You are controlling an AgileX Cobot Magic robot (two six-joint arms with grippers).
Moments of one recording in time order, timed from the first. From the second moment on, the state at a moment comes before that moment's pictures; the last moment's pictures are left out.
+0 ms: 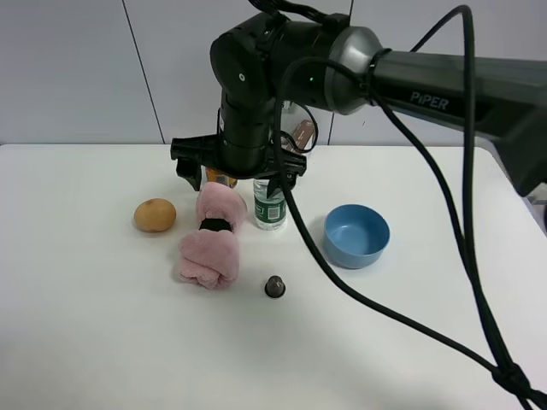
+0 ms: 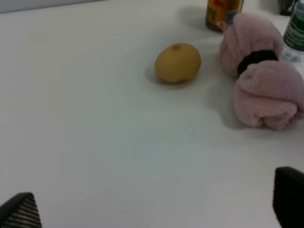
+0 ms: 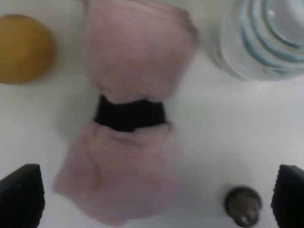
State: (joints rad) left arm 0.00 -0.01 -0.51 -0.08 1.05 0.09; right arm 0.83 2.07 -1.81 -0.10 1.07 0.84
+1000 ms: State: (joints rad) left arm 0.00 -0.01 -0.51 -0.08 1.05 0.09; right arm 0.87 2.16 -1.82 -0.14 1.03 0.87
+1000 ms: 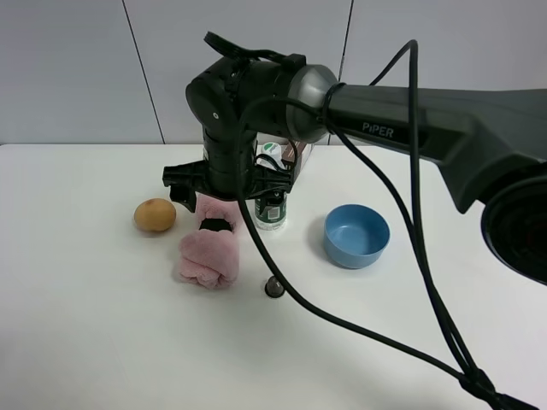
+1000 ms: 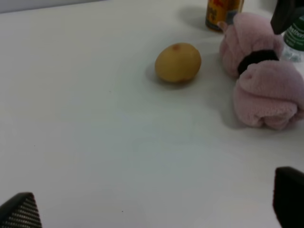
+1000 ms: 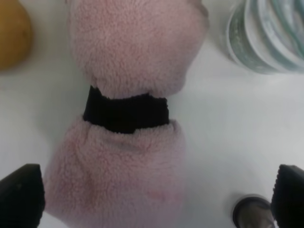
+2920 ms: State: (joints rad) left arm 0.00 -0.01 -0.51 -0.07 1.05 0.09; right arm 0.90 2.28 -1.82 -0.13 0.91 0.85
